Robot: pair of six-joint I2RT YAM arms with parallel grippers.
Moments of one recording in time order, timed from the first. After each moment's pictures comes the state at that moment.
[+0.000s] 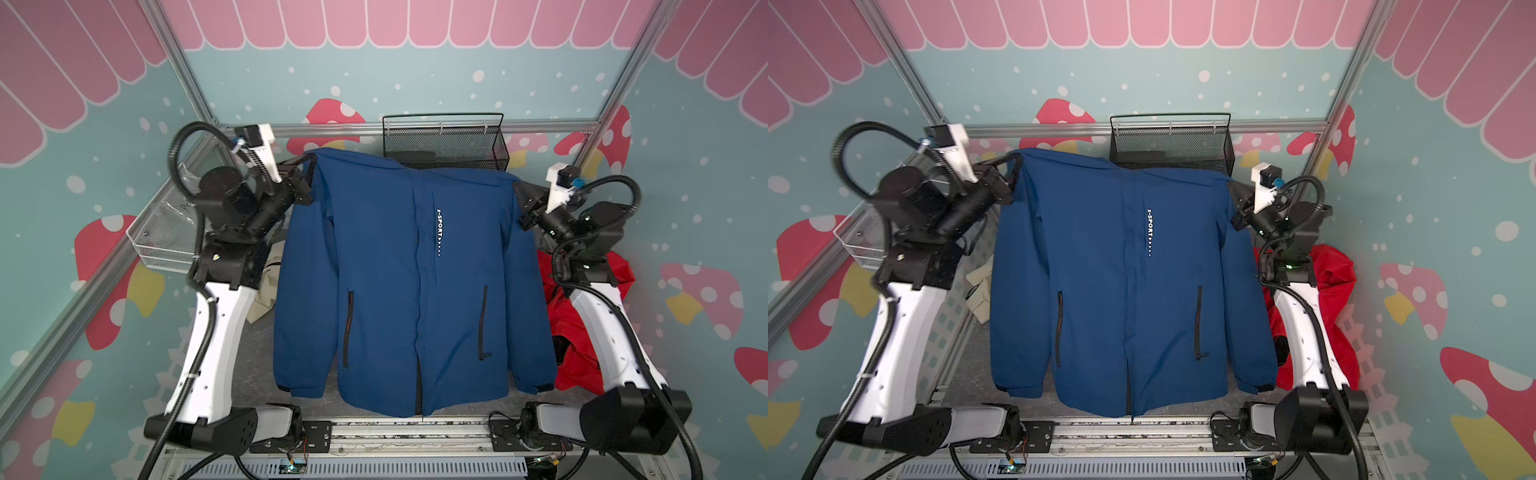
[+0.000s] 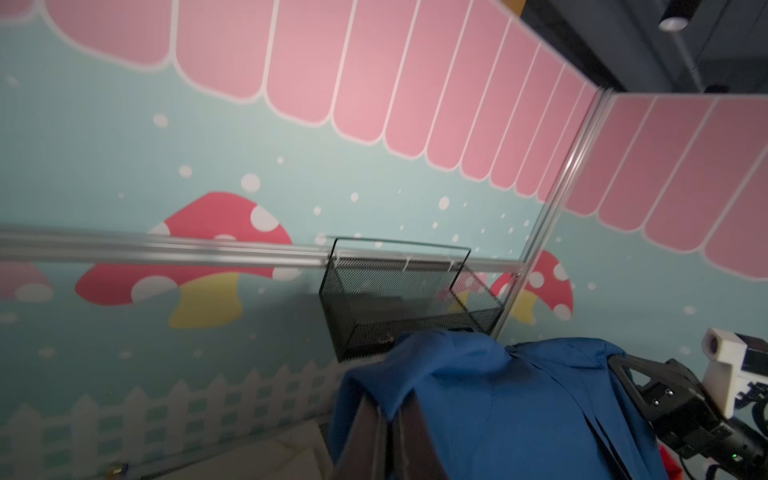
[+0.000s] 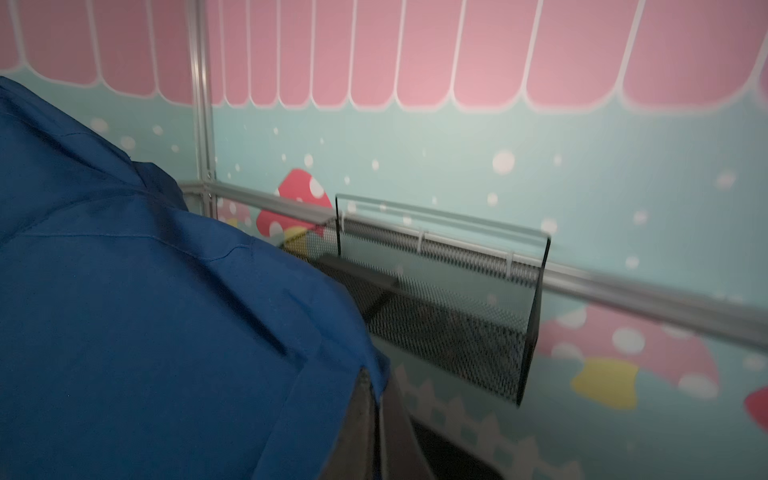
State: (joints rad) left arm -0.09 1.43 1.72 -0.25 0.36 -0.35; right arm -0.07 1.39 1.25 0.27 -0.62 0.04
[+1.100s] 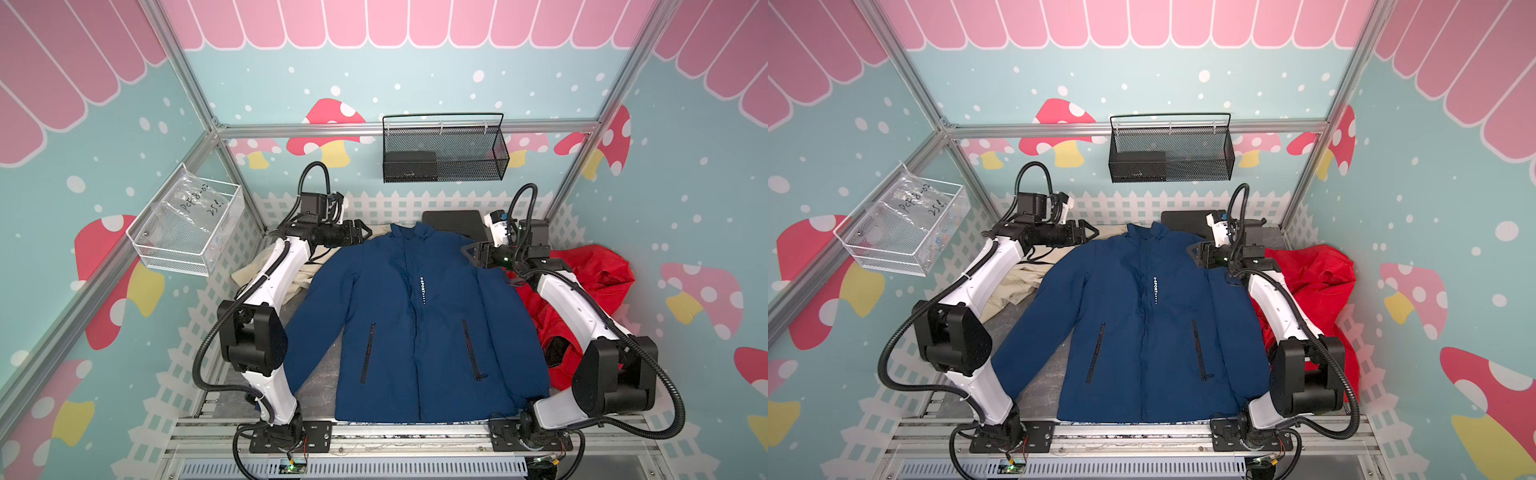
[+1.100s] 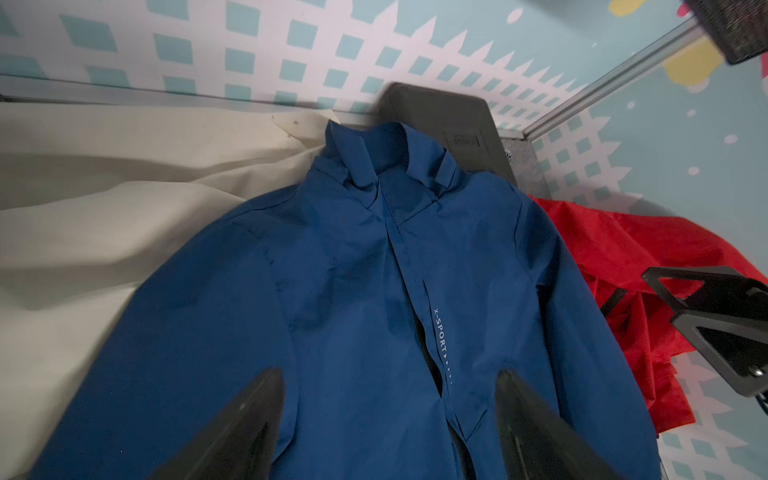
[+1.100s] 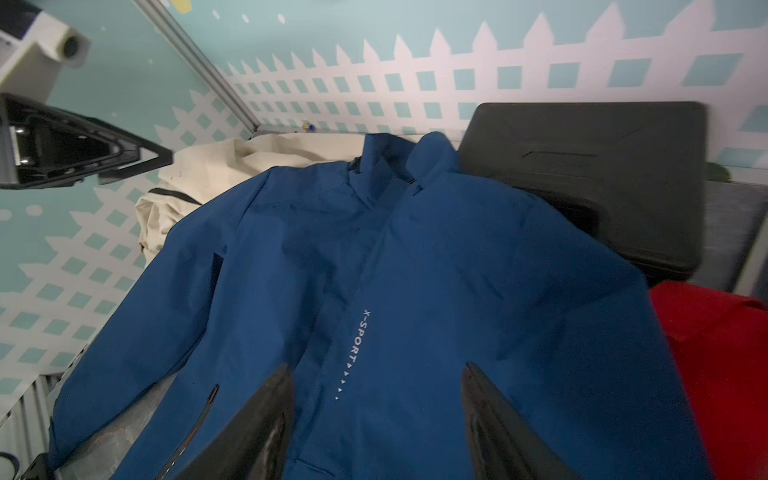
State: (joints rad) left arm -0.16 1.87 1.76 -0.65 0.51 -0.26; right arm 0.12 1.52 1.23 -0.28 -0.56 0.07
